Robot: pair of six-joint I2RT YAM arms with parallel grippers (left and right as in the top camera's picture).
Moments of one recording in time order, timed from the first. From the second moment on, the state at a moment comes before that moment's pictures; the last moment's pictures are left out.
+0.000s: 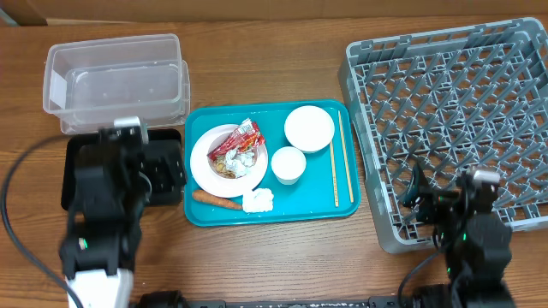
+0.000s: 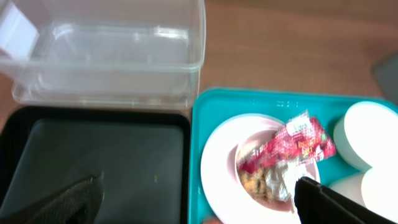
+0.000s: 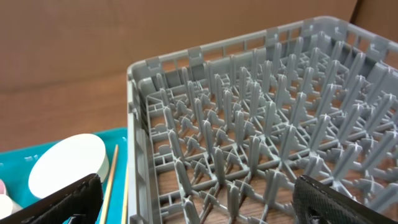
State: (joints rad) left arm 0.08 0.92 0.94 -0.72 0.07 -0.08; right arm 0.05 0.39 0.49 -0.47 0.11 0.18
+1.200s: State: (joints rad) left arm -0.23 1.61 1.28 -0.97 0.17 -0.20; right arm 0.05 1.08 1.07 -0.92 0.12 0.18
